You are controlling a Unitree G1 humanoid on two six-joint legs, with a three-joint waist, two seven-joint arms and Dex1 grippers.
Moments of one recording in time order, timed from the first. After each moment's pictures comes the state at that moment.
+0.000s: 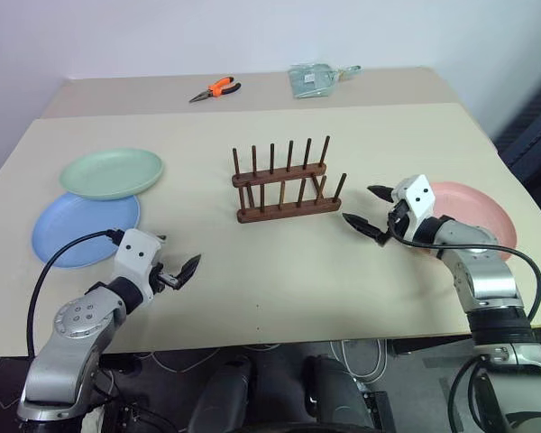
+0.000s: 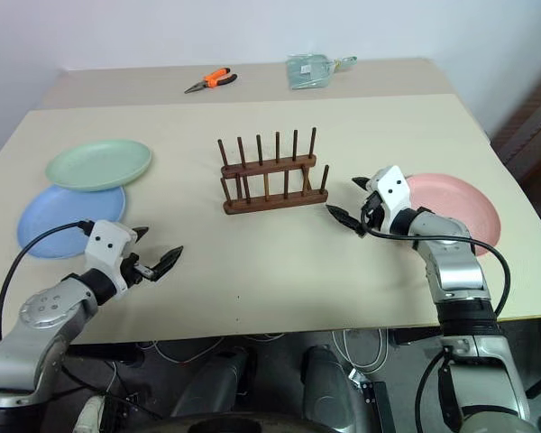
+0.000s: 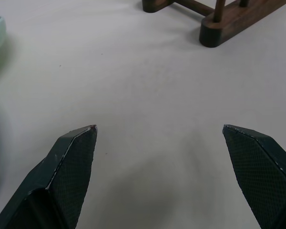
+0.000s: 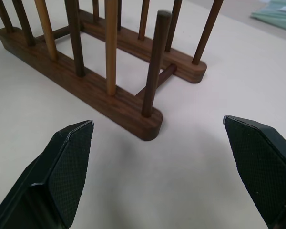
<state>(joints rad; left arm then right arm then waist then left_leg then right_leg) 0.12 0.53 0.17 -0.50 -0.27 0.56 -0.46 -0.40 -0.59 -0.06 0.20 0.24 0.17 0.82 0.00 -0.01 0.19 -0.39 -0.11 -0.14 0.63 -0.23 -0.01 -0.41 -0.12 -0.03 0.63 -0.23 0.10</state>
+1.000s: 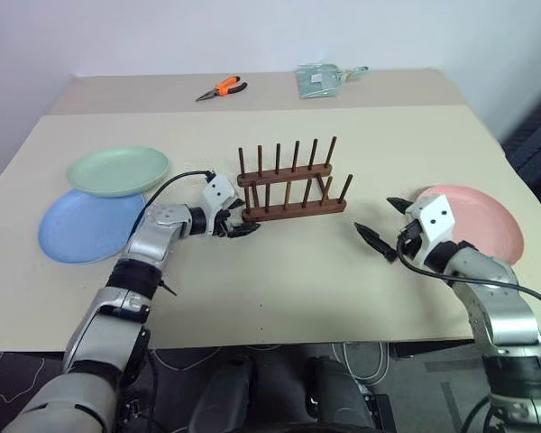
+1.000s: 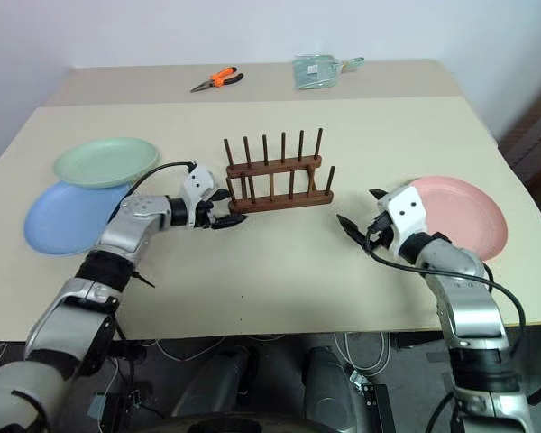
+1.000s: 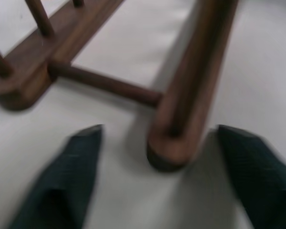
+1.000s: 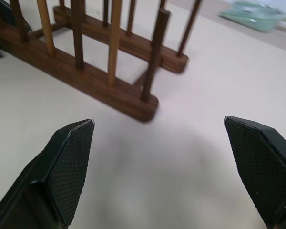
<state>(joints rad) -0.75 0.40 -0.20 0.66 -0.10 0.12 -0.94 -0.10 -0.57 -0.16 -0.20 0.25 0.29 0.61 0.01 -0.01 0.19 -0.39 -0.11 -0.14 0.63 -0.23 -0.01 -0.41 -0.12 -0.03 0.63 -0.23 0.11</state>
